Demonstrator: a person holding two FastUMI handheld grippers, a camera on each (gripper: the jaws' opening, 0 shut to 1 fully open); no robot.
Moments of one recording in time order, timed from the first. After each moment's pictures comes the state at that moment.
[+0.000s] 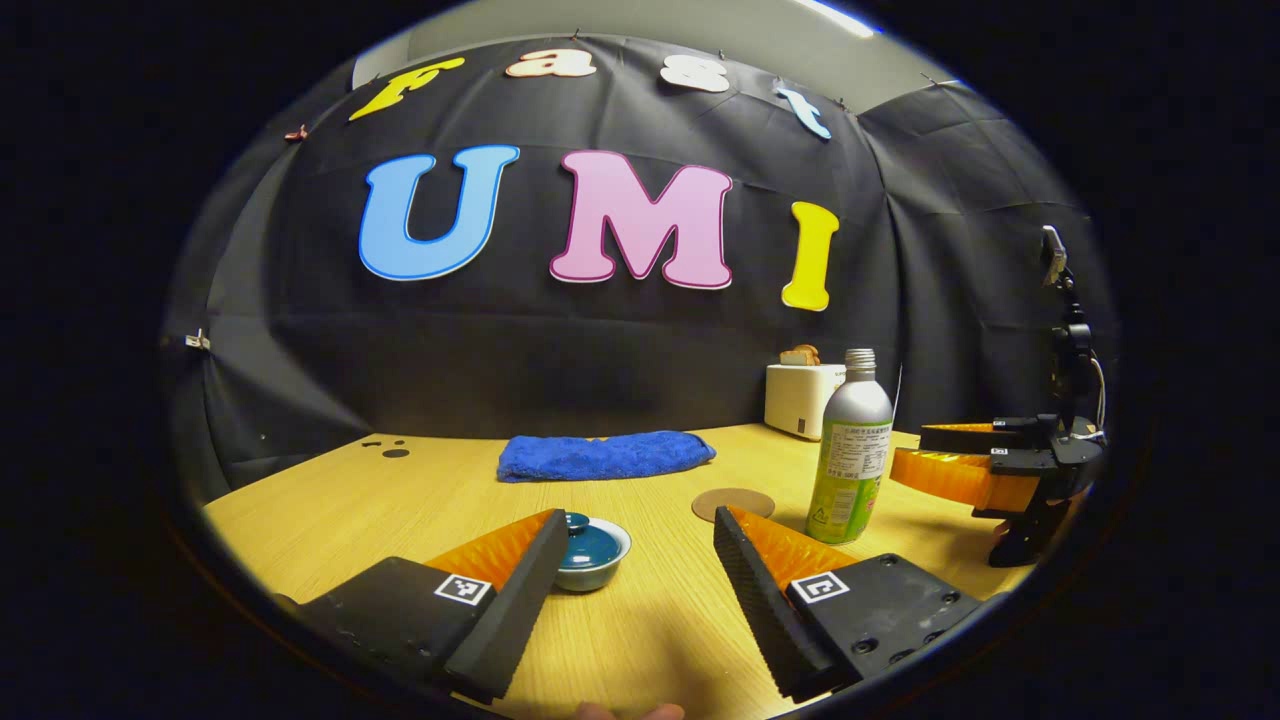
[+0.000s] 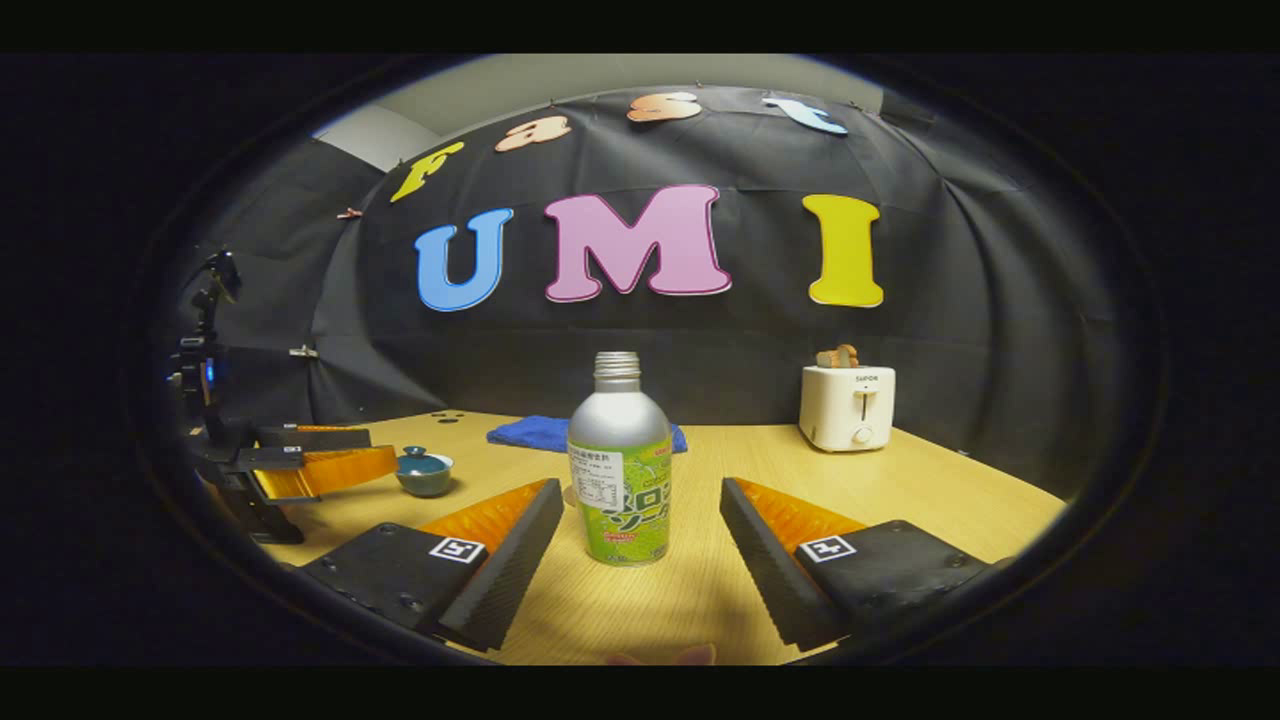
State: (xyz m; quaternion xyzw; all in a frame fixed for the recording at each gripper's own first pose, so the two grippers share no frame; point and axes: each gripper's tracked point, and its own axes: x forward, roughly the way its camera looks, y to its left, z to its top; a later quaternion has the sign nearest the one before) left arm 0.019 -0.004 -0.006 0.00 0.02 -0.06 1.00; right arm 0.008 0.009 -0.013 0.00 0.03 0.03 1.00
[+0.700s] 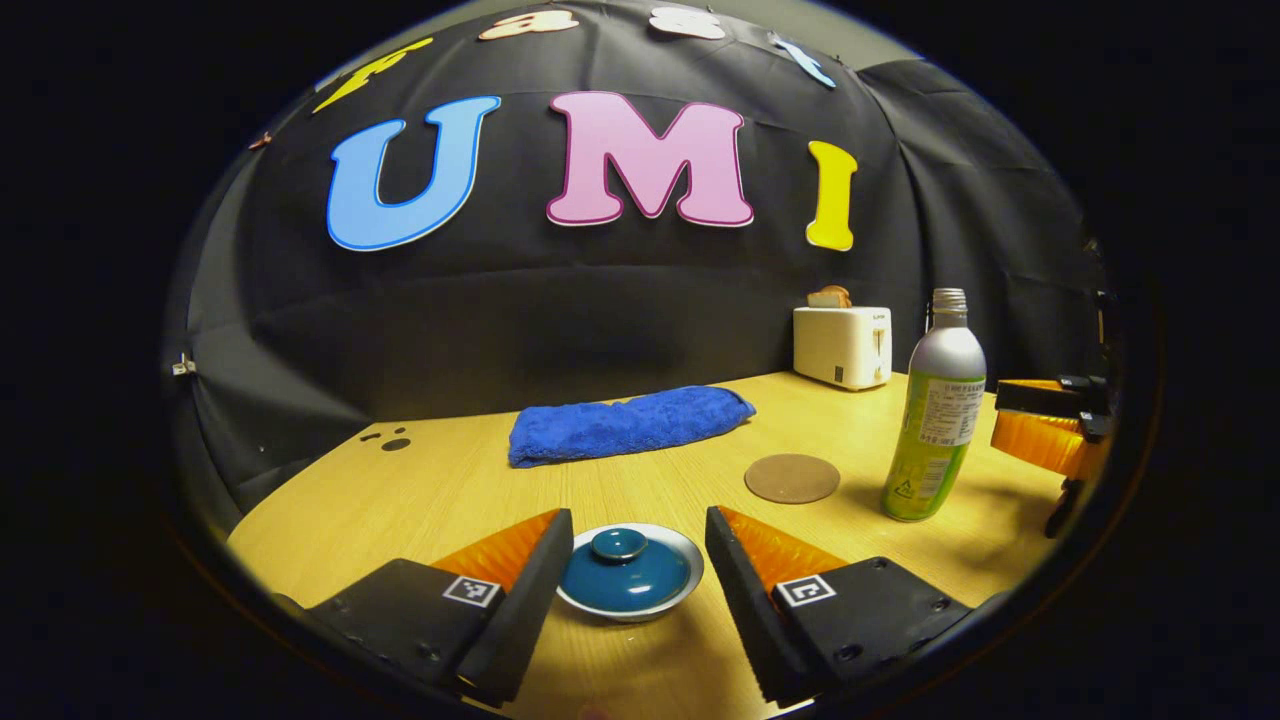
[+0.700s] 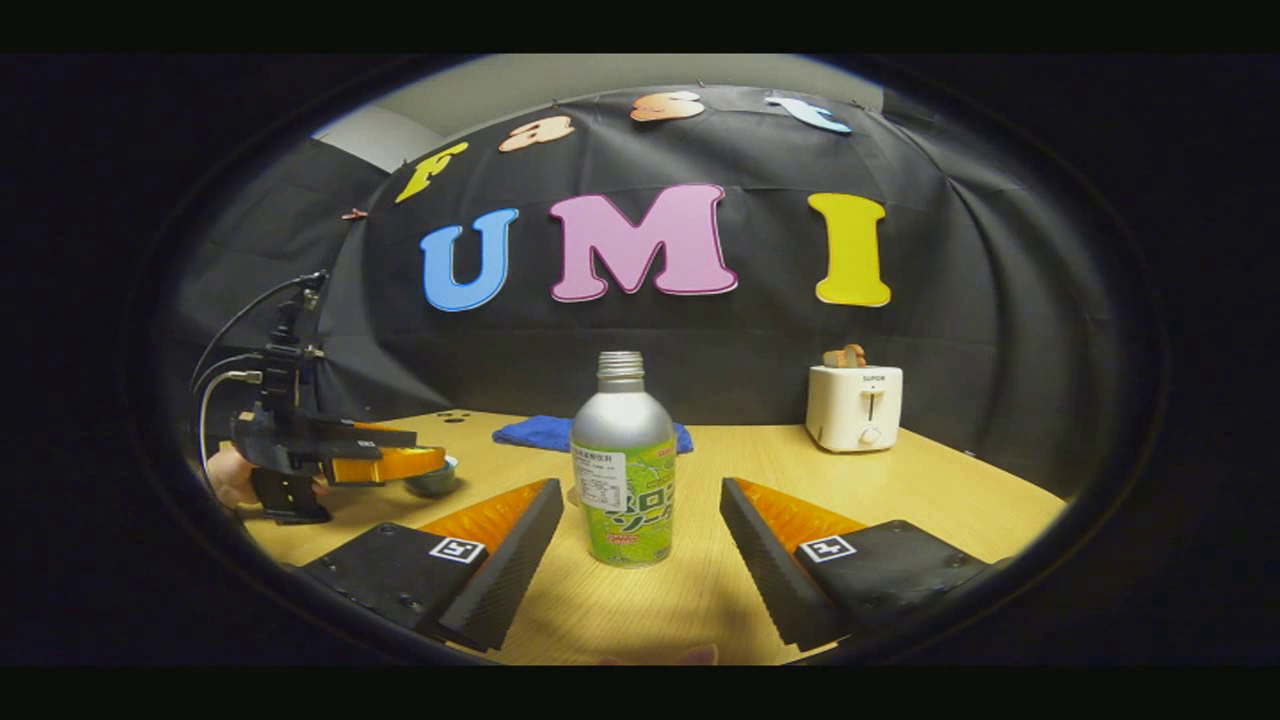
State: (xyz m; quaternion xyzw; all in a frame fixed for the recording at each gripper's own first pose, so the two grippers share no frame) left arm 0.080 0.025 -0.026 0.05 0.09 -0.04 0.99; right arm 0.009 0.012 -0.014 0.00 0.03 0.04 1.00
